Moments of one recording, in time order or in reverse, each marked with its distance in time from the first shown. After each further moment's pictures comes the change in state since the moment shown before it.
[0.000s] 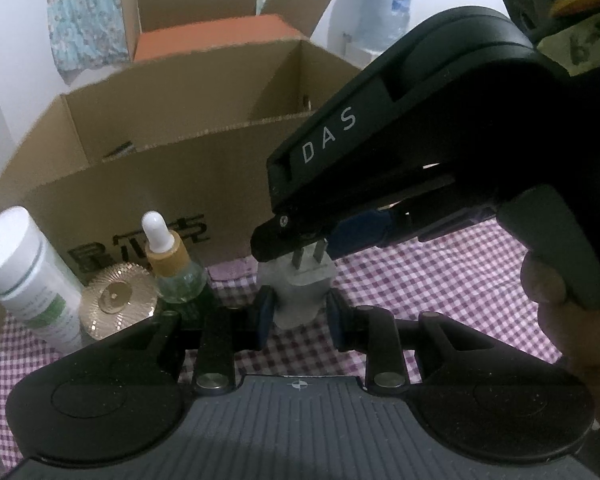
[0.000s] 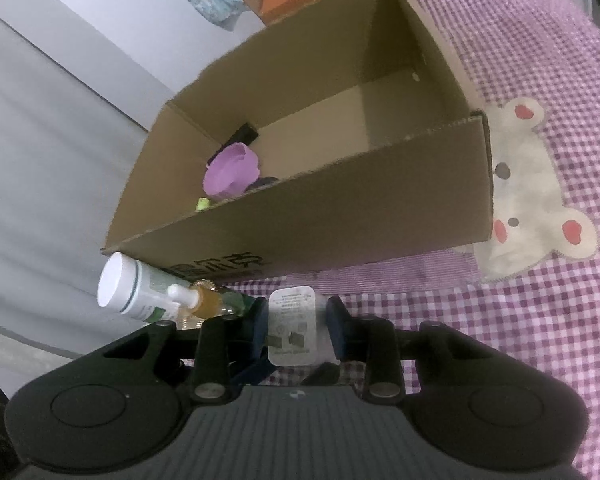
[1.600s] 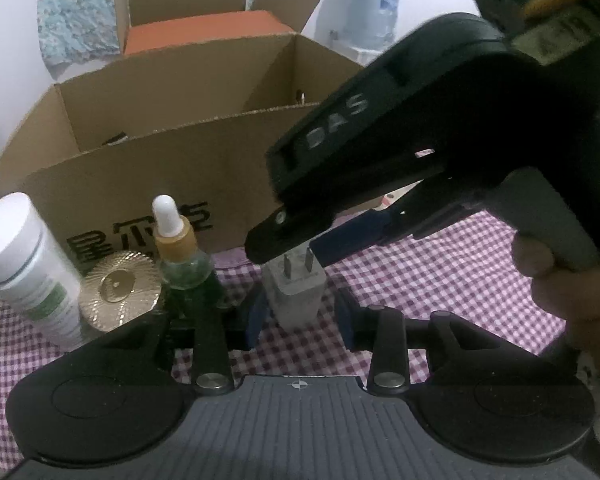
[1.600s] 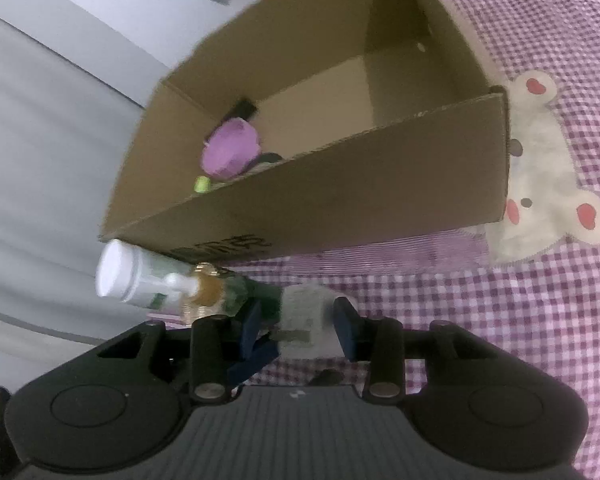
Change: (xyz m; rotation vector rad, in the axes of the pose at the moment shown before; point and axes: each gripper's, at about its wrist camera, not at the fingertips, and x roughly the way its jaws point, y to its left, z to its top) left arm -0.001 0.013 -0.009 0.003 0.023 -0.059; right arm 0.021 -0.005 0.009 0.028 0.112 -0.005
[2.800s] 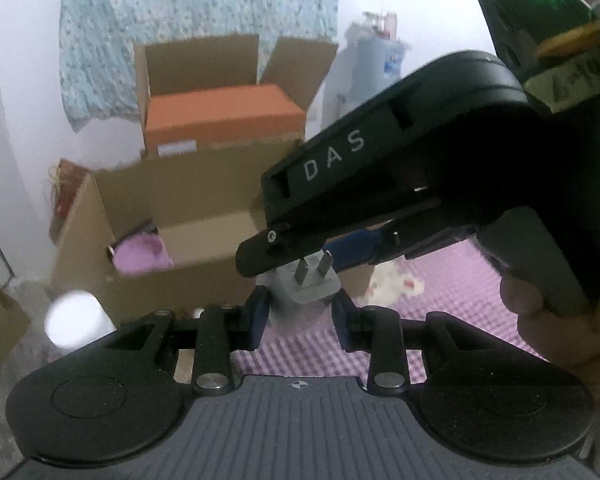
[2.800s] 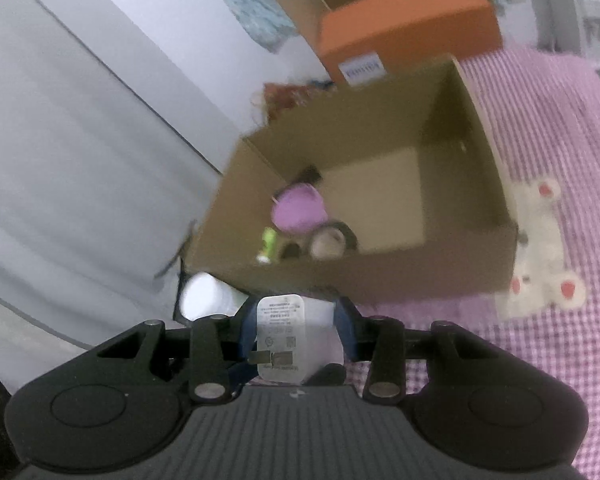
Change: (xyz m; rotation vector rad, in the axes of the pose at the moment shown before) left arm -0.081 -0.026 0.039 -0.007 -0.188 0.038; right arm -0.094 0.056 -0.001 -0.133 -0.177 0.059
